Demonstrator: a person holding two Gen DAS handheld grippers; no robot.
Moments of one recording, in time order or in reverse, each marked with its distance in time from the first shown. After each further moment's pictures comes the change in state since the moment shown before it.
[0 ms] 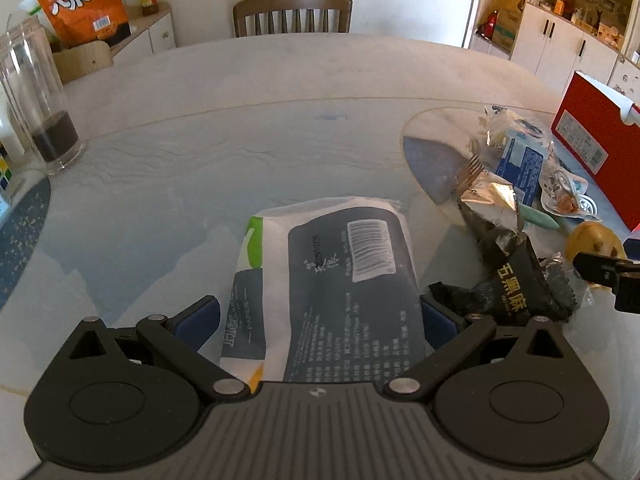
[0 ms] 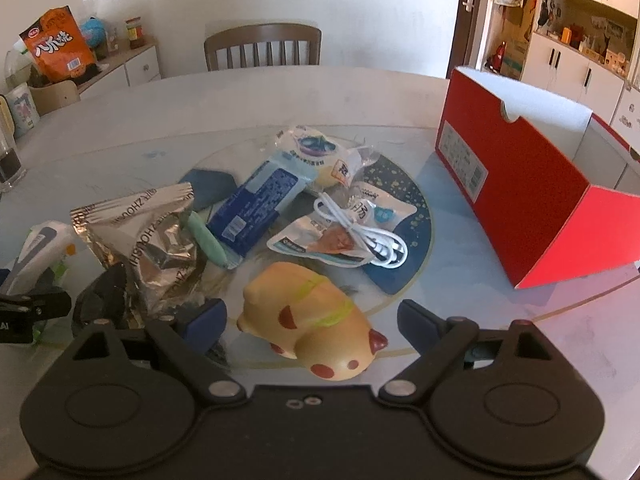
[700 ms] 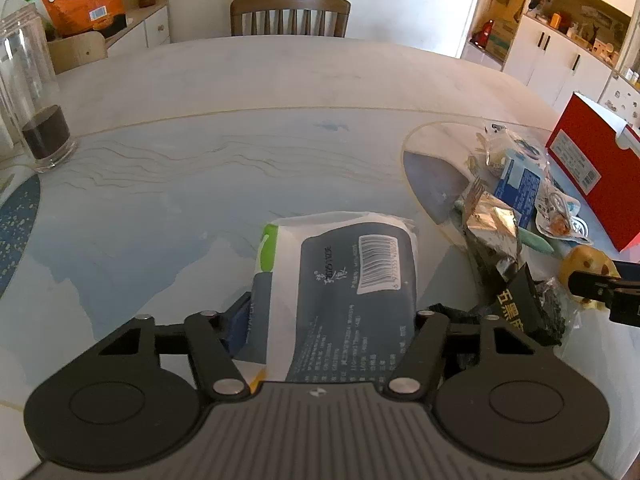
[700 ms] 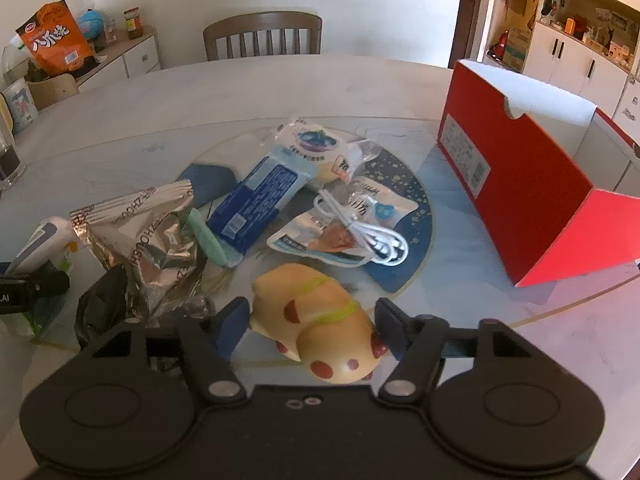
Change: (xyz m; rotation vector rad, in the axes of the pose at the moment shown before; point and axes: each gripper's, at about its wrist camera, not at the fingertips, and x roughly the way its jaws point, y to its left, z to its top) left arm 0.000 0.012 0.013 -0.036 0.004 -0.059; right arm -0.003 -0.002 0.009 -0.003 0.030 0.010
